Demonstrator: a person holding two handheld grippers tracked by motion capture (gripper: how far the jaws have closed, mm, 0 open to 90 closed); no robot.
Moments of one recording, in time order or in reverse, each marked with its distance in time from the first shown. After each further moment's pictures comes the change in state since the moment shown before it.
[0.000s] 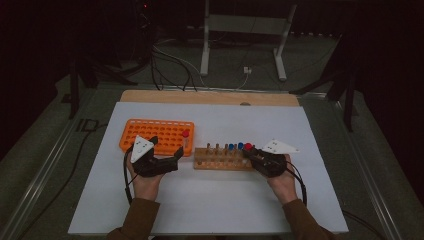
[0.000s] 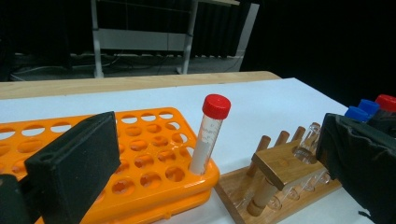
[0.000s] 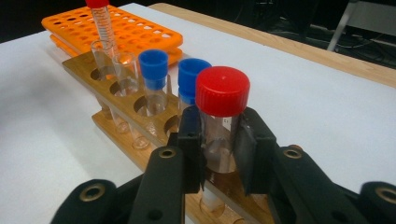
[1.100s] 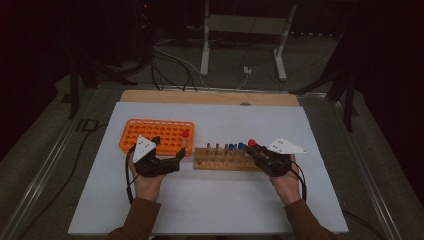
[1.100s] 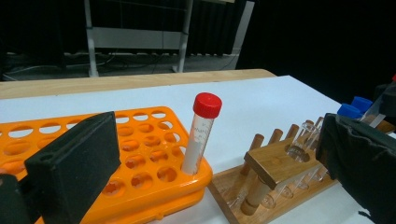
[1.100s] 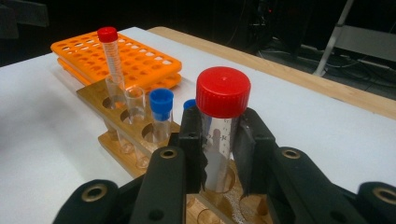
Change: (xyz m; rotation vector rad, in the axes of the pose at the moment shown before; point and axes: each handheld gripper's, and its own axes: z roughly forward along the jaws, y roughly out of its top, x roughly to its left) left arm -0.004 0.000 0.002 0.006 -0.017 0.009; right arm 0.004 0.014 -0.017 -0.071 -0.021 -0.015
